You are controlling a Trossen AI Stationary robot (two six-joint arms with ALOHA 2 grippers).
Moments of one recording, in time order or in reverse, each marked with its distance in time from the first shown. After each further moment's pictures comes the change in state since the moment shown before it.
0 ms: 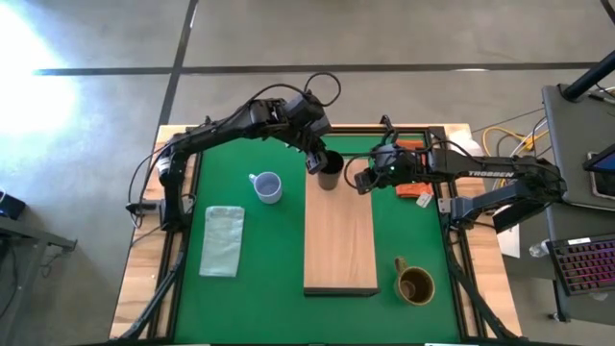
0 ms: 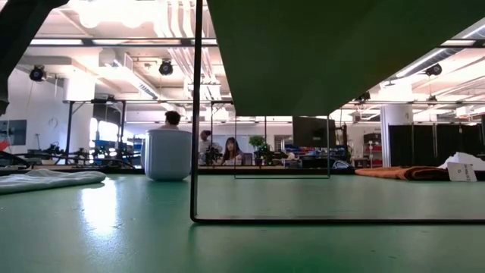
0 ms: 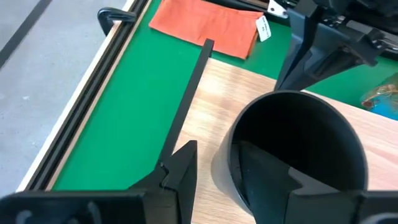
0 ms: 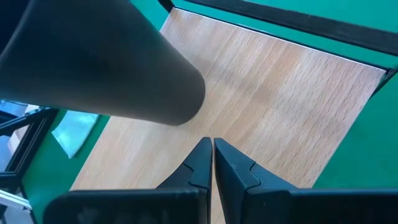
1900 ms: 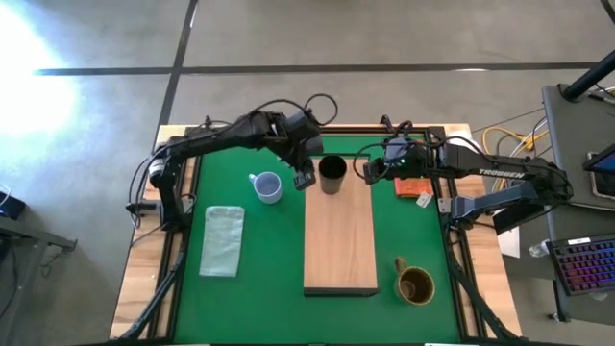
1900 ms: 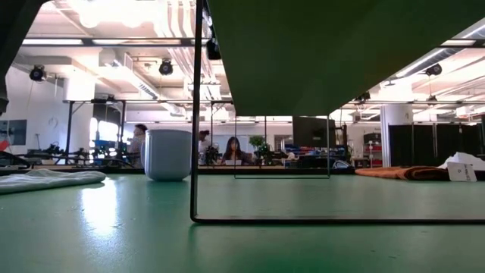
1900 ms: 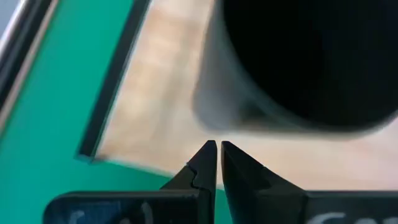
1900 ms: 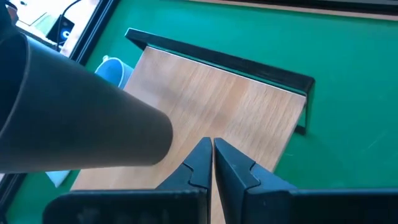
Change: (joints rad) left arm -0.023 -0.073 -0.222 -0.009 0.102 0.002; right arm -0.051 -0.077 0.001 -0.066 0.071 0.000
